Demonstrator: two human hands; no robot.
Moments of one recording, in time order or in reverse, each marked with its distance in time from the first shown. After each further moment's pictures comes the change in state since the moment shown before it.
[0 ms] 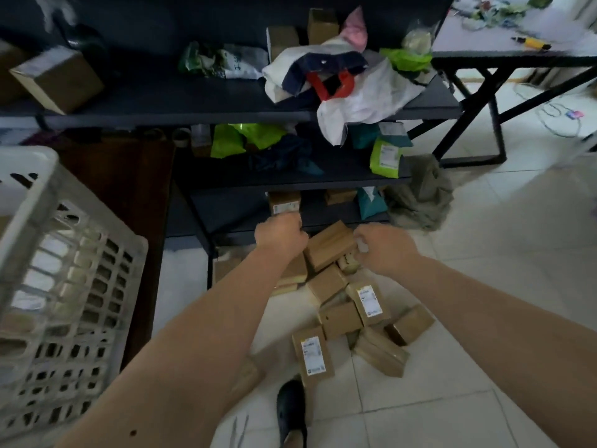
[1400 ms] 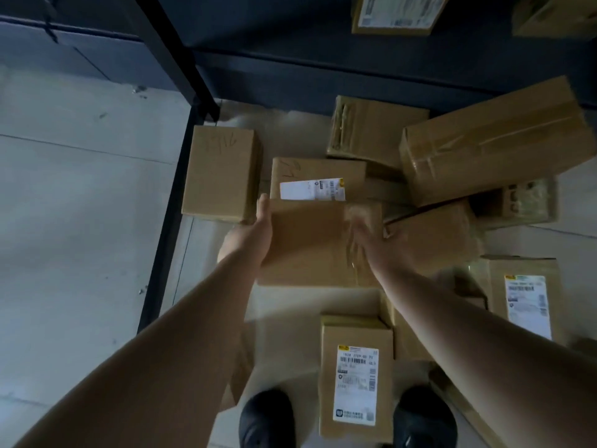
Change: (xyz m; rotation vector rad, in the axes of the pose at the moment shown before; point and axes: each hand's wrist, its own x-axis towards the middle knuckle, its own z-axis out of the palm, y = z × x) left_hand 0.201 -0.278 0.531 -0.642 -0.096 -1.107; right_hand 0.327 0.039 0.580 0.818 -0.179 0.596
